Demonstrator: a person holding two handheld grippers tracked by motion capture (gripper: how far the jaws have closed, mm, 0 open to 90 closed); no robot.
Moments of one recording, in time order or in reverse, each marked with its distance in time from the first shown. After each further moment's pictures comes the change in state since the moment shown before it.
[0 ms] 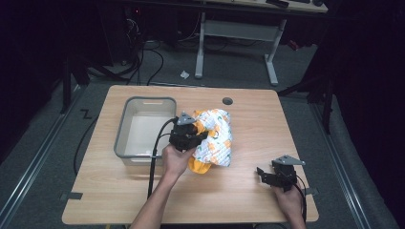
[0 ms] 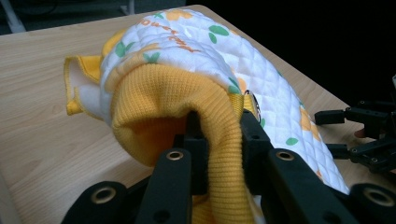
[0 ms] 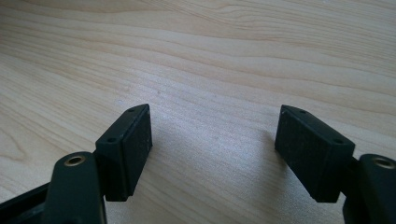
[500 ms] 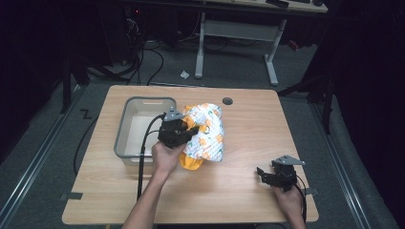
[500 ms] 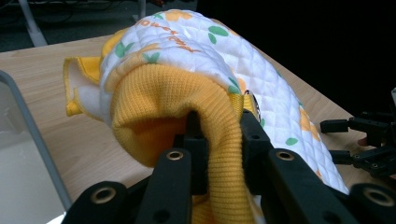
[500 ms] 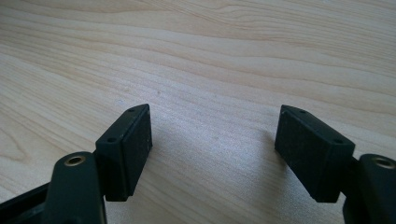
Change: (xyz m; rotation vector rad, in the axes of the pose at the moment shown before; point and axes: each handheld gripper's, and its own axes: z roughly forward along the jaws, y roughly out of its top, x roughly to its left) left arm 0.015 0.006 -0.029 -0.036 0.030 -0.015; right arm 0.000 0.000 0.000 0.000 0.000 0.001
